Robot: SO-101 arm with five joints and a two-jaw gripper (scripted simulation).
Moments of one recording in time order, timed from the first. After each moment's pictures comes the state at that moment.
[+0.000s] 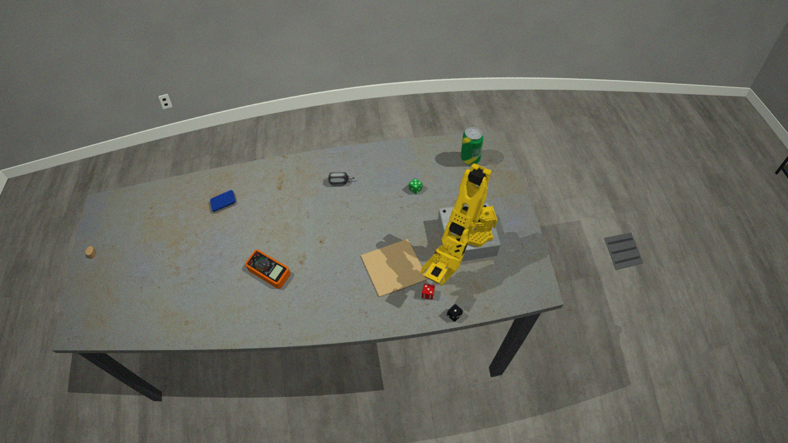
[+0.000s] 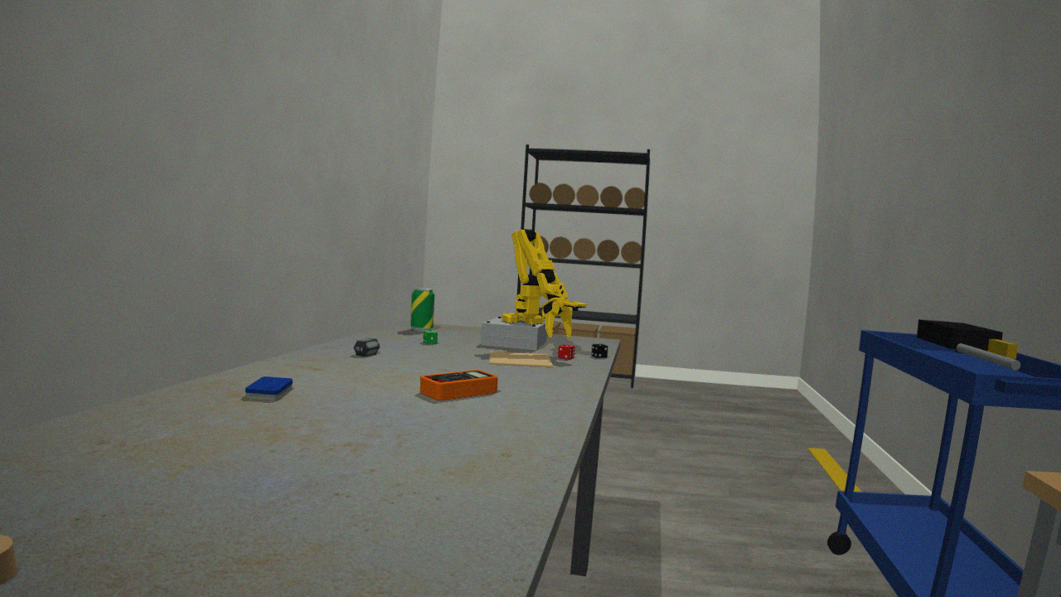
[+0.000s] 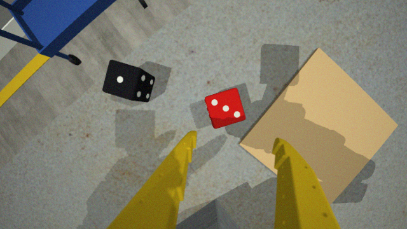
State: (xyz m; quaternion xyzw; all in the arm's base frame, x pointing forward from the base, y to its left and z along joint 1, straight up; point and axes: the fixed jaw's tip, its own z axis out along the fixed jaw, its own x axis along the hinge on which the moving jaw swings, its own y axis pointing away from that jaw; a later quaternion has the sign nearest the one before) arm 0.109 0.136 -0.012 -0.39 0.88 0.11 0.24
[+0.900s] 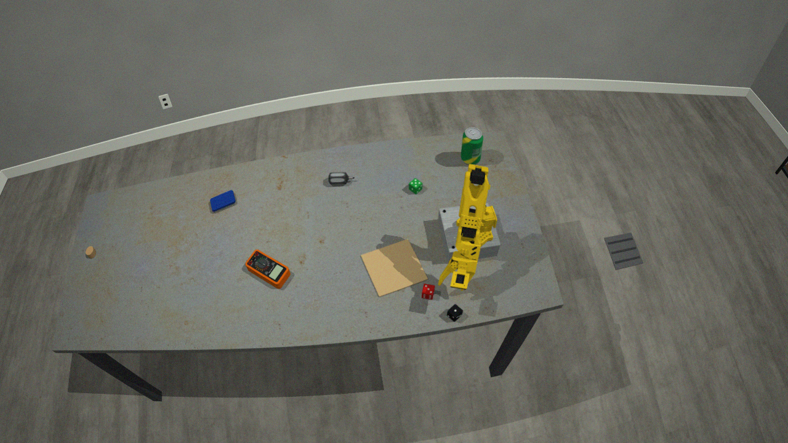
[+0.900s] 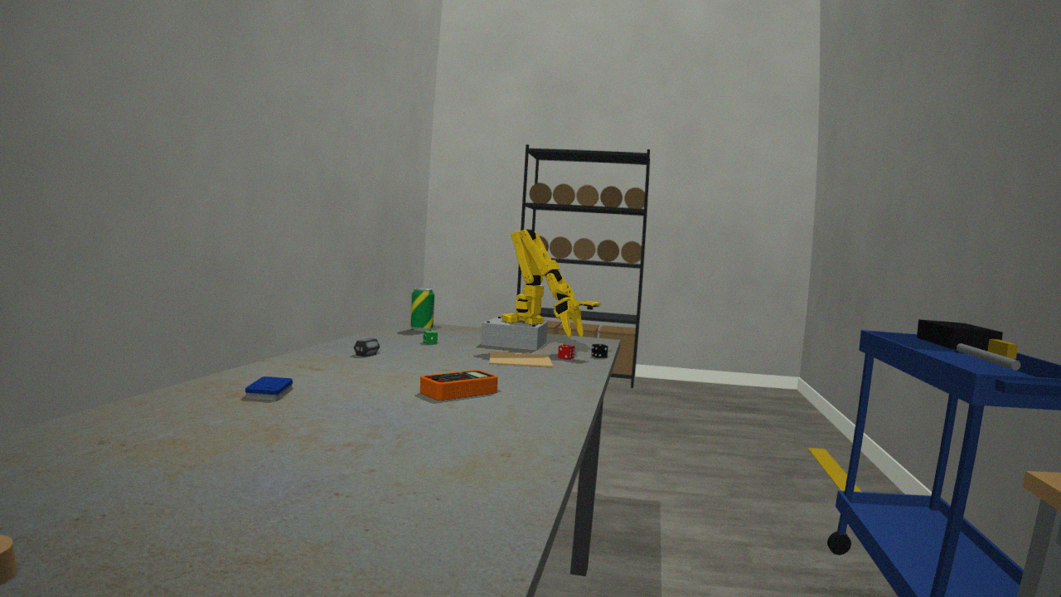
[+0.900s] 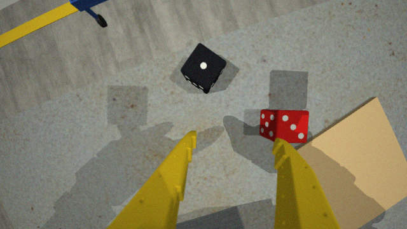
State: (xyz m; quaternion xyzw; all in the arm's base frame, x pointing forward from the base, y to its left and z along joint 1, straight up) arm 0.061 0.163 -0.011 -0.52 0.81 0.15 0.22
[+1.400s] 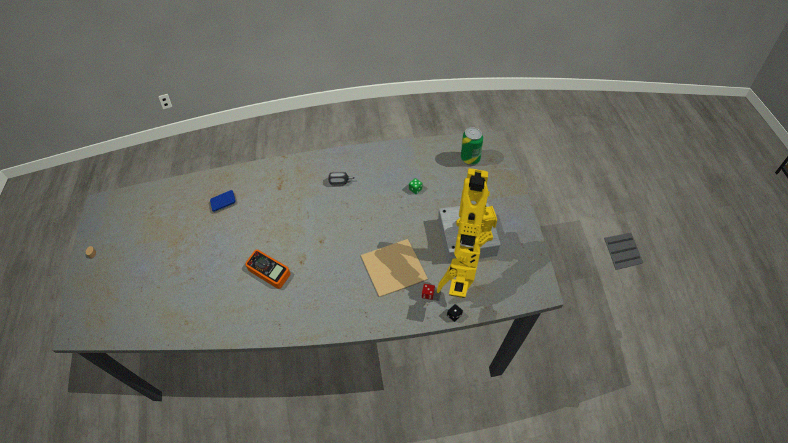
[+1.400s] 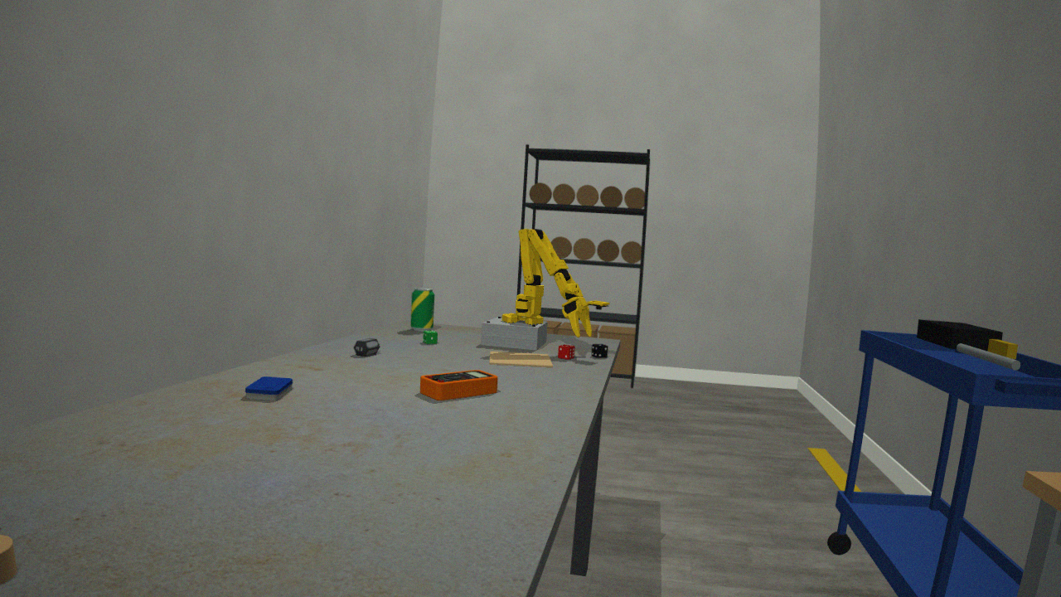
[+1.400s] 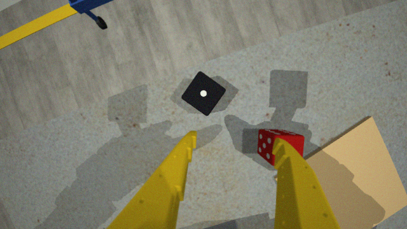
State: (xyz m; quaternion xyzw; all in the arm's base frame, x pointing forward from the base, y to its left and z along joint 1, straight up) arm 0.069 0.185 -0.008 -0.52 0.81 0.15 0.22
